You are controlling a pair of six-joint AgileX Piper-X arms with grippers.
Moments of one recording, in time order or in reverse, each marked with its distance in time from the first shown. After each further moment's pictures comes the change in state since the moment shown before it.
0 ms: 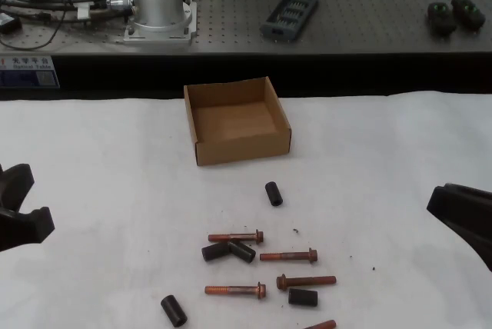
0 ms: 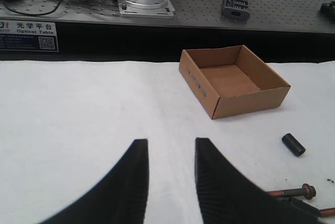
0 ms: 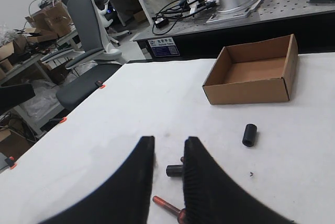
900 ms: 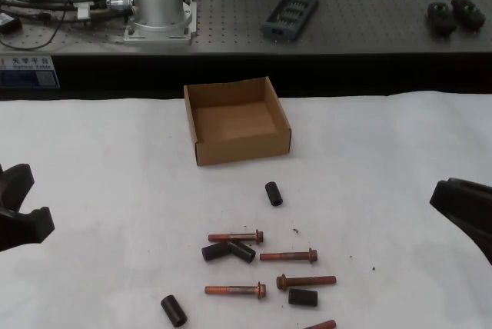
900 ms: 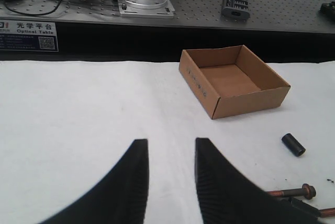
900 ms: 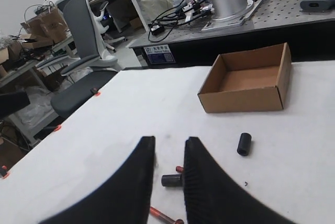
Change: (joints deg) left arm 0.0 0.0 0.0 0.0 0.0 0.0; right arm 0.0 0.2 0.0 -2.9 1.9 0.3
